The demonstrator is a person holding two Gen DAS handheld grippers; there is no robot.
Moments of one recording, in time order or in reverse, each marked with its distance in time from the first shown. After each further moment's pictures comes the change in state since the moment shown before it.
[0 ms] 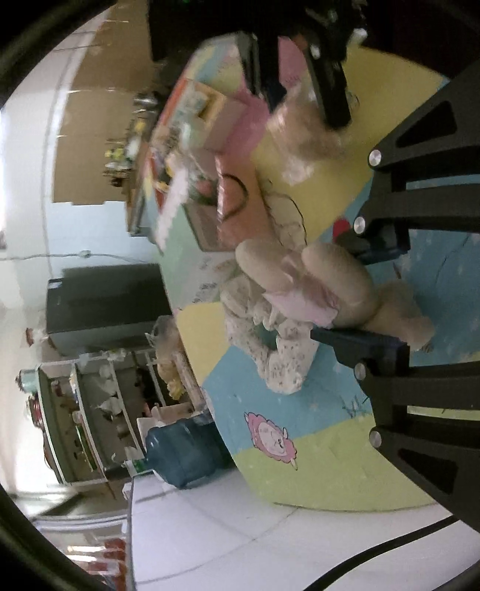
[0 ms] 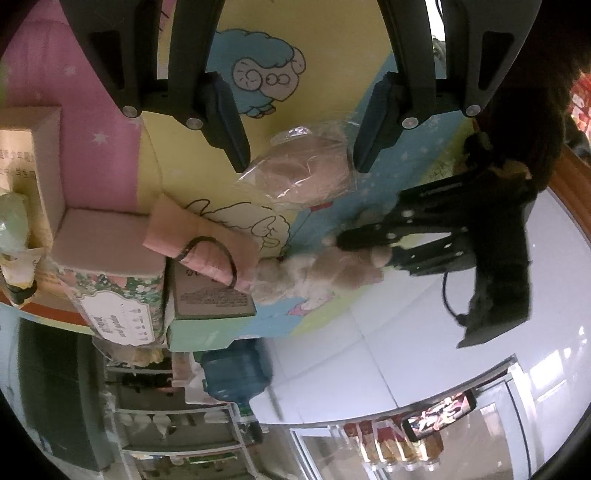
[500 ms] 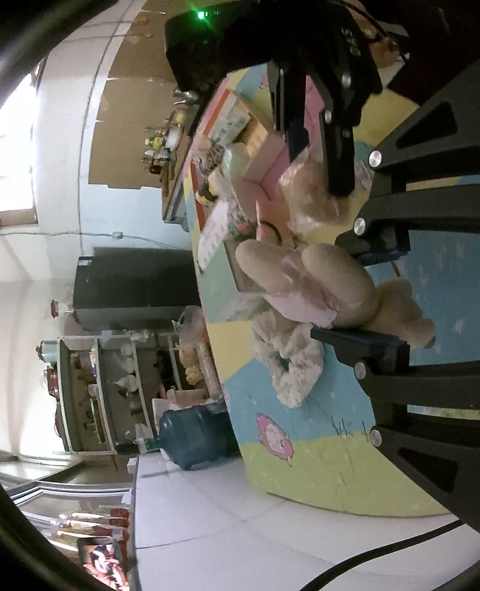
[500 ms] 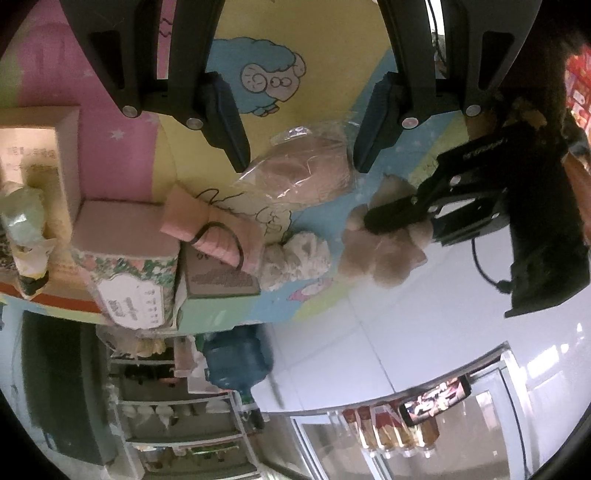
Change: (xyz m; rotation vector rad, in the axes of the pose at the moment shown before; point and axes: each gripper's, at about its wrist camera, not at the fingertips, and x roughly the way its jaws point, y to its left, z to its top) left arm -0.043 -0.048 0.004 -0.103 -0.114 0.045; right arm -0.022 0.001 0.007 -0.002 -0.051 -0.006
